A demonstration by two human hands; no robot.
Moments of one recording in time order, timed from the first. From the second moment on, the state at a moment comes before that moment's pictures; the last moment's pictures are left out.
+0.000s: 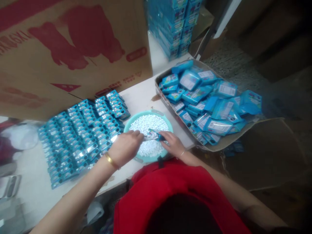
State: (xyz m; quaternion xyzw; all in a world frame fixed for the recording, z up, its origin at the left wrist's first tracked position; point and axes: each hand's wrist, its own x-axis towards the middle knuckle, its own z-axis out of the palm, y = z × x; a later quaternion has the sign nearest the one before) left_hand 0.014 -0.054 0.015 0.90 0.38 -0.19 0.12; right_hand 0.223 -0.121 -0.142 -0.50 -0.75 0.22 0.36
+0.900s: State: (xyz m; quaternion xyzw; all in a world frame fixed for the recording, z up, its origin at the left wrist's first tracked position) left_hand 0.024 -0.069 -0.212 0.76 0.53 -0.04 0.38; right_hand 0.259 -0.135 -0.127 -0.62 -0.64 0.26 0.37
